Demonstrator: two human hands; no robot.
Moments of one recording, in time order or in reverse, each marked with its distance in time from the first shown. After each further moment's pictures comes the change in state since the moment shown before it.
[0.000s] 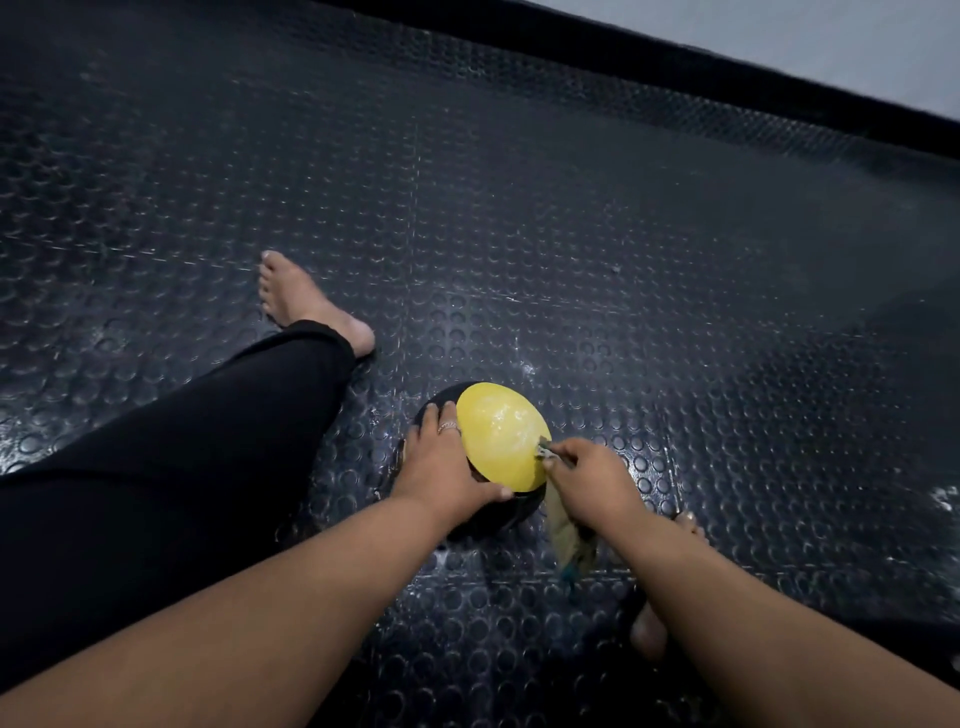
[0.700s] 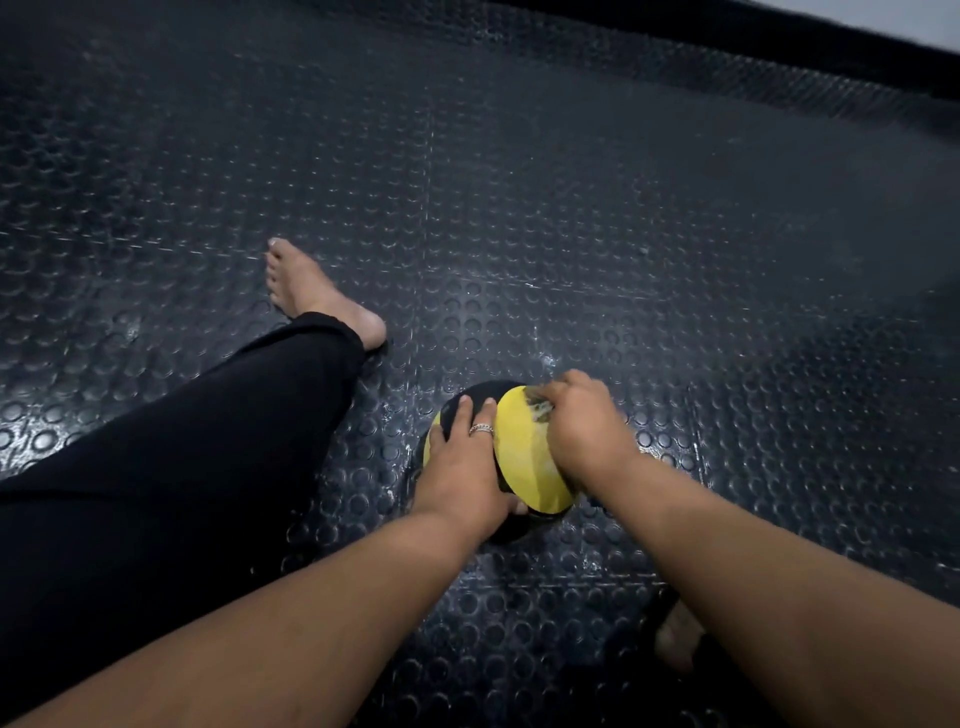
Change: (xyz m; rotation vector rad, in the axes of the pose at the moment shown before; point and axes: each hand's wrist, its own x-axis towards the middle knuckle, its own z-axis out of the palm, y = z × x) left_hand 0.008 0.005 0.011 0.061 -0.052 0.006; right_hand 0.057 -0.030 0.007 -0.281 0.040 -0.302
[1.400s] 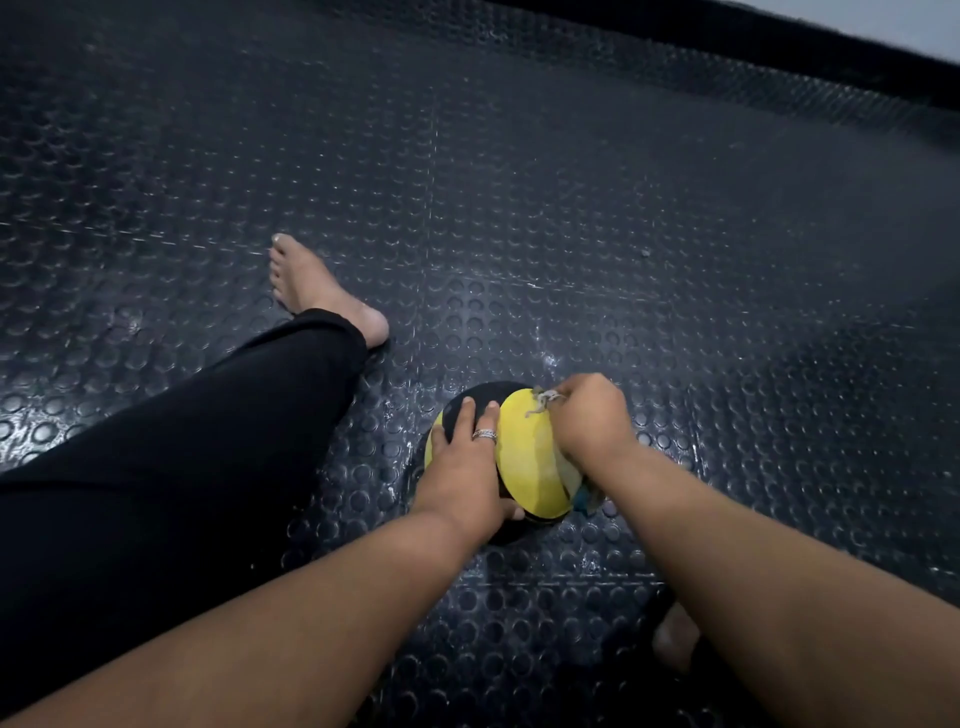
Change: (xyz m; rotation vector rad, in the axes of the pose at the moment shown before) left_hand -0.003 -0.003 0.000 0.027 -0.031 0.018; right_hand 0.002 -0.010 -0.013 0.177 0.058 0.278
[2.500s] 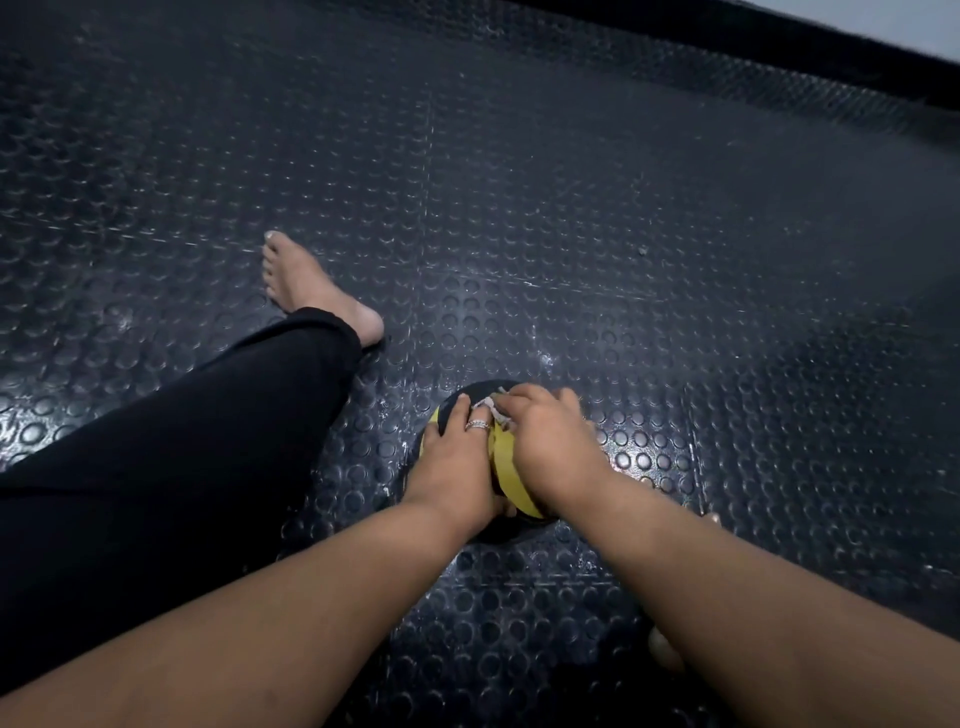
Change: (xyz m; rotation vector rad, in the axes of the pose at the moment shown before) left_hand 0.009 -0.001 -0.007 0.054 -0.007 0.031; right_hand -0.033 -0.020 0.010 -0.200 -0.158 -0.332
